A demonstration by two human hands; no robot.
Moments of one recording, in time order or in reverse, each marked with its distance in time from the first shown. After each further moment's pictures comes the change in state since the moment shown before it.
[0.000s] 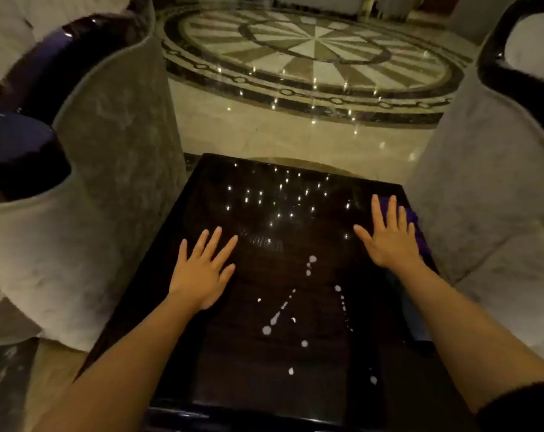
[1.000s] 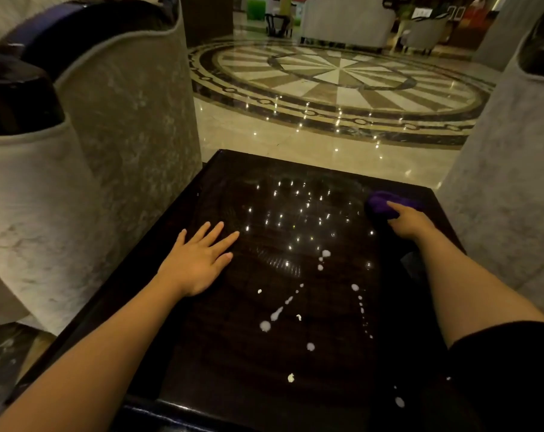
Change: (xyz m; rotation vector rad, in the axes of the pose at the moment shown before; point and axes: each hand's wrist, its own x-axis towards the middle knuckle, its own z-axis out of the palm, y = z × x) left_hand 0.010 -0.011 0.015 -0.063 -0.058 -0.007; right_hand 0.076 0.020 0.026 0.167 -0.132 0.066
